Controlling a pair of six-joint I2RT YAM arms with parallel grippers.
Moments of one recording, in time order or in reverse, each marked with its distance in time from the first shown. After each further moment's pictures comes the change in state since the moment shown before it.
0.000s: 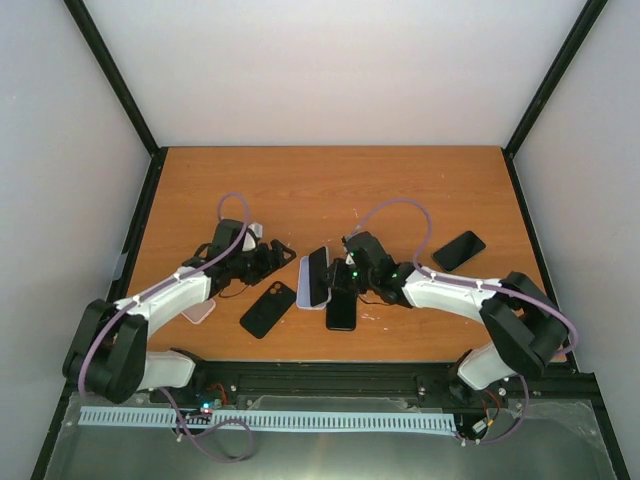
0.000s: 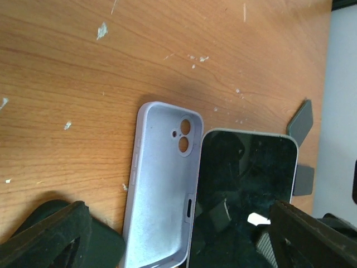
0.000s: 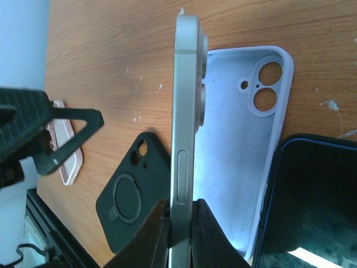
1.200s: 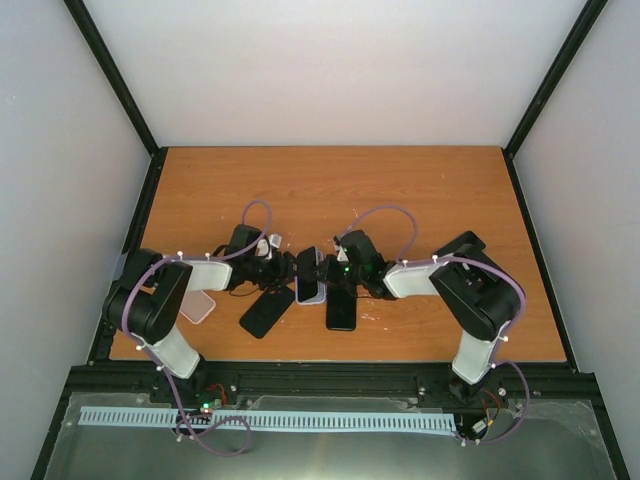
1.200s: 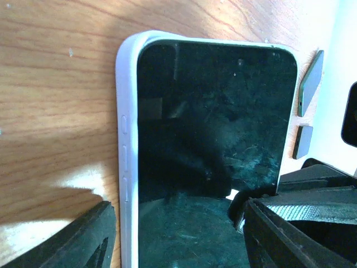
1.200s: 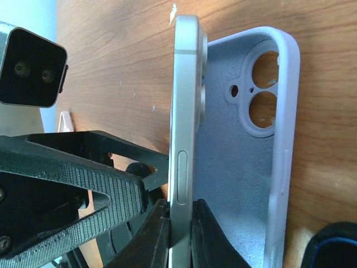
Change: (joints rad) left arm 0.001 0.379 -0.006 0.279 0.244 0.038; right arm -0.064 0.300 0.024 0.320 -0.161 0.078
